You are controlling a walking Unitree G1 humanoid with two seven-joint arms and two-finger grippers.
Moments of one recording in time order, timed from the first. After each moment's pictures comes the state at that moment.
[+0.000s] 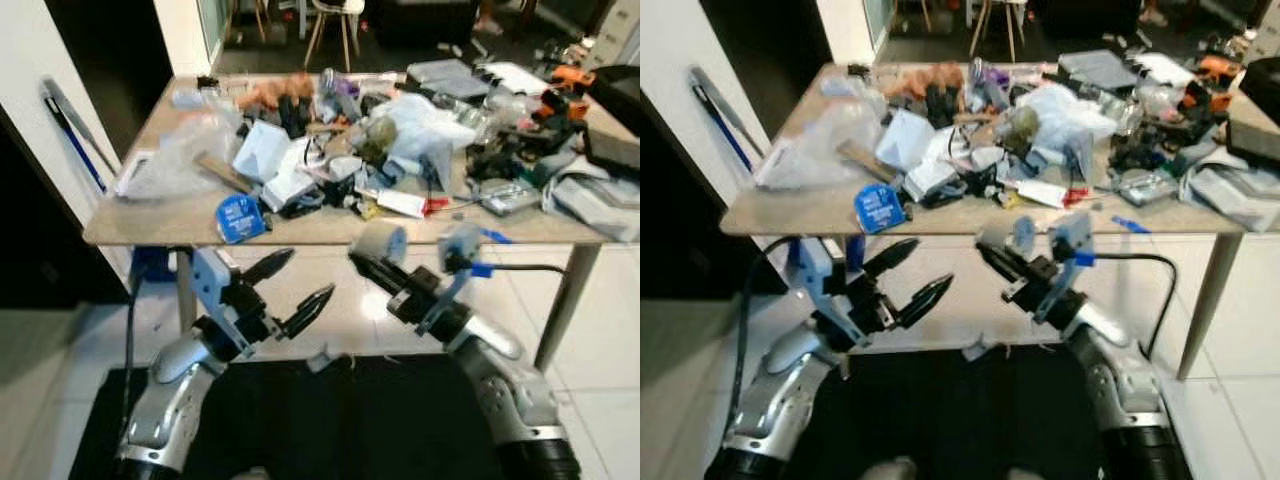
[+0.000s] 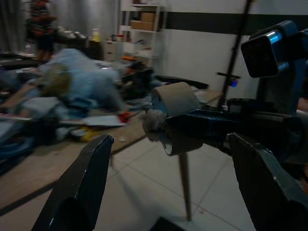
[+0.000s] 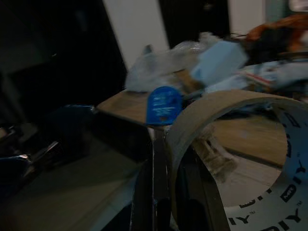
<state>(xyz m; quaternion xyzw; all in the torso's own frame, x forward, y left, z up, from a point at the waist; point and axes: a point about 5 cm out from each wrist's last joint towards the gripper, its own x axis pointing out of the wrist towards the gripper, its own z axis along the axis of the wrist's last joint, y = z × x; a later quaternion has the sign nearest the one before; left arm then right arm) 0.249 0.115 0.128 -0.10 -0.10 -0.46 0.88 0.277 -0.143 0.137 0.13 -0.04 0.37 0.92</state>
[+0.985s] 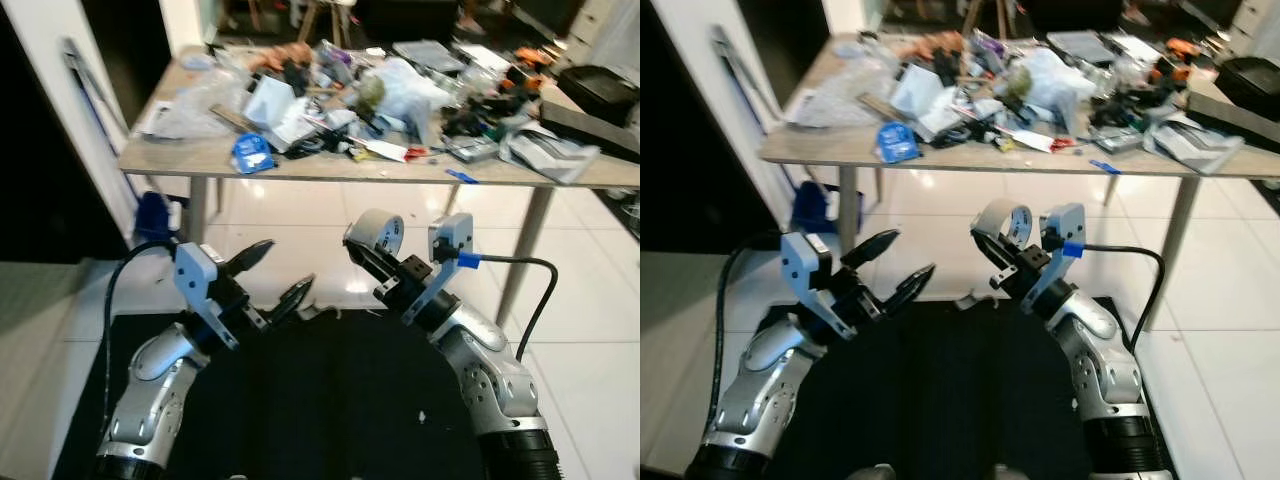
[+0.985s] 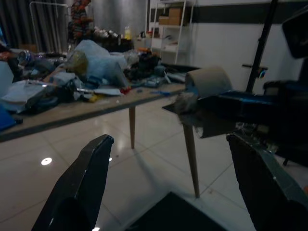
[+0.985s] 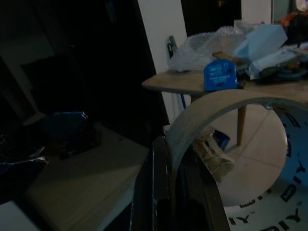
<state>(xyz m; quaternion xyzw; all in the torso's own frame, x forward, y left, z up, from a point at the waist) 0.257 0.132 0.123 -0.06 -0.10 -0.40 0.91 0.285 -0.137 0.144 0.12 -0.05 0.35 0.93</state>
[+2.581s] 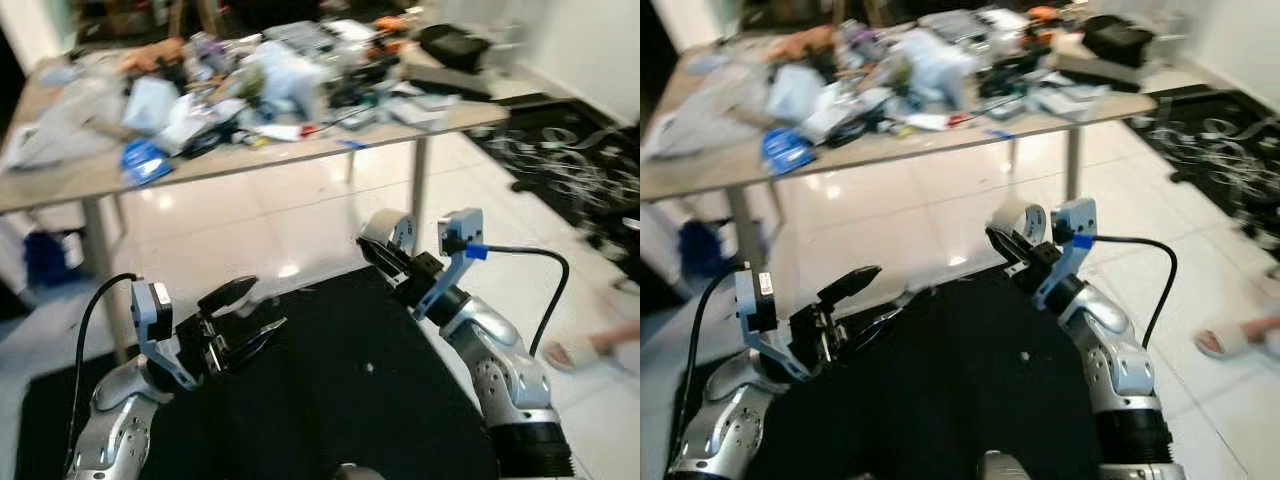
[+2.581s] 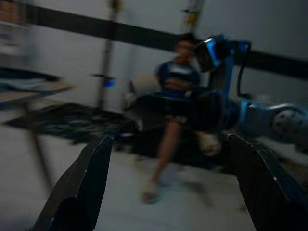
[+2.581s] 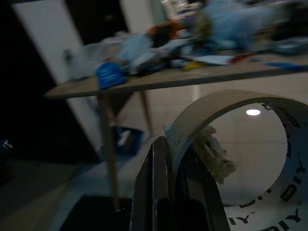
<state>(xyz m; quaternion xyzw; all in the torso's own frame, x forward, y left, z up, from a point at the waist) 0.227 0.159 0.110 -0.15 -0.11 -0.51 0.84 0.293 -0.146 0.142 0.12 -0.03 0.33 0.94</state>
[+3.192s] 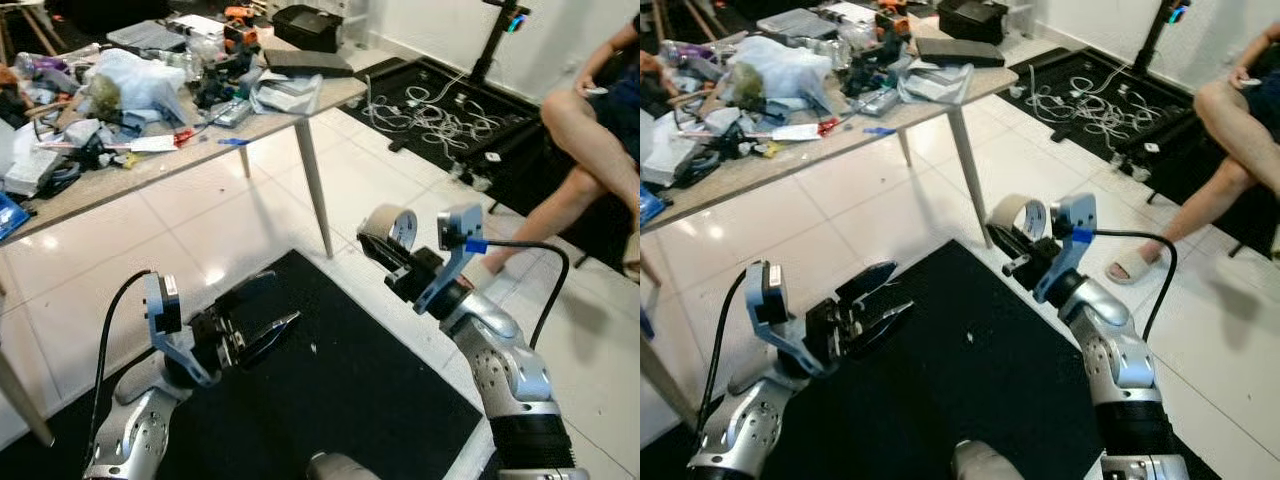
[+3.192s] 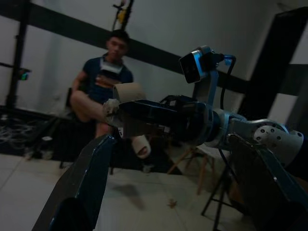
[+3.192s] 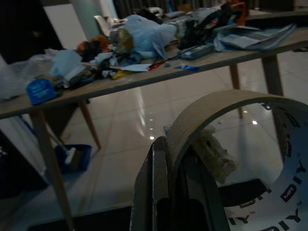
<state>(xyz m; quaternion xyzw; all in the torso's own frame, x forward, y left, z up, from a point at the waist) 0.225 0.149 0.108 -0.20 -0.11 -0.52 0.82 0.293 -0.146 0.141 0.12 -0.03 0.33 0.93</state>
